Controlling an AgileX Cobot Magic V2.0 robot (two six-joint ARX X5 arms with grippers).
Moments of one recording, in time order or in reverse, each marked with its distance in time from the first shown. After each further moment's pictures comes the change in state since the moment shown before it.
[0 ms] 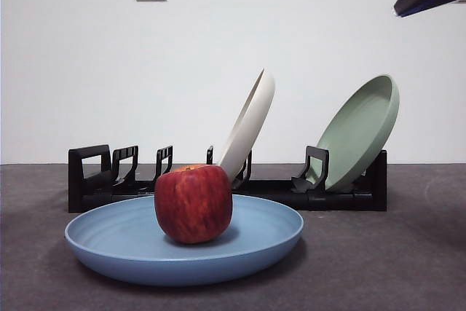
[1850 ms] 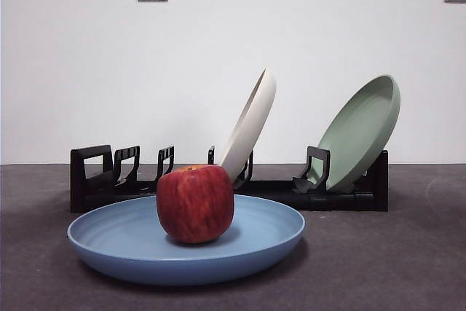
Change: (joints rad) left arm -0.414 1.069 1.196 -0.729 0.251 0.077; right arm 0.001 0.316 0.550 -0.352 -0.001 -0.114
